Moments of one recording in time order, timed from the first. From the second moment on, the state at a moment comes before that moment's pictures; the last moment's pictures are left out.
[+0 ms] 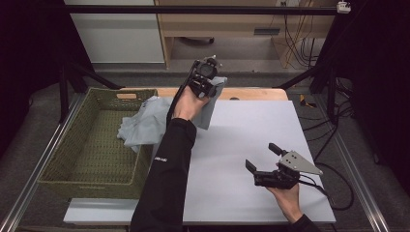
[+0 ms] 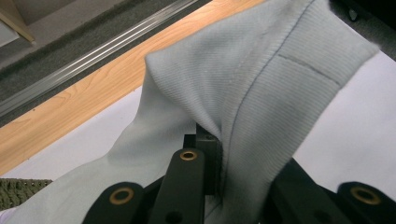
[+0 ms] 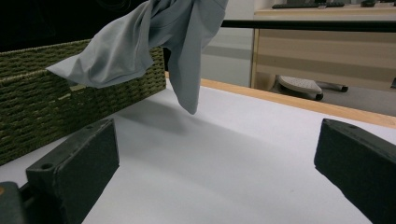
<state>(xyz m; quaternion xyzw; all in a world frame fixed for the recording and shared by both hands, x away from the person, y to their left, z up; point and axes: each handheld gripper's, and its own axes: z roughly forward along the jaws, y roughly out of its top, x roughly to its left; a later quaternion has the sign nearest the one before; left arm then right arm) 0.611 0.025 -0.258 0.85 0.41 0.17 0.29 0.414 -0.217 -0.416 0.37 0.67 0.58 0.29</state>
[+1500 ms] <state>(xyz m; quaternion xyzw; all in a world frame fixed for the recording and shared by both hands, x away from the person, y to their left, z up) 0.611 0.030 -0.251 0.85 0.40 0.16 0.28 0.481 -0.144 -0.399 0.34 0.68 0.59 0.28</state>
